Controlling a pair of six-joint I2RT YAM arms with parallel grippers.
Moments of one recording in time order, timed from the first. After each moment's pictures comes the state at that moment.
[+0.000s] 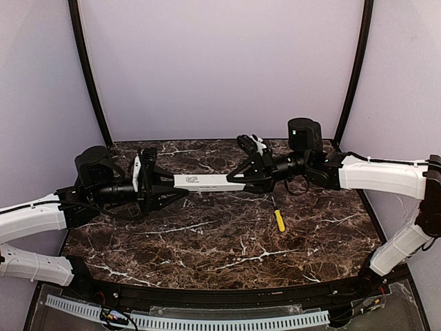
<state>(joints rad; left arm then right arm) -0.78 0.99 0.66 0.25 0.61 0.18 0.78 1.48 1.04 0.19 -1.03 1.05</state>
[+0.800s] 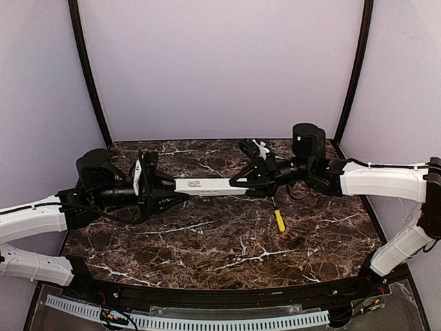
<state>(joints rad) -0.79 0.99 0.65 0.26 0.61 0.18 0.78 1.45 0.96 0.31 -1.05 1.10</state>
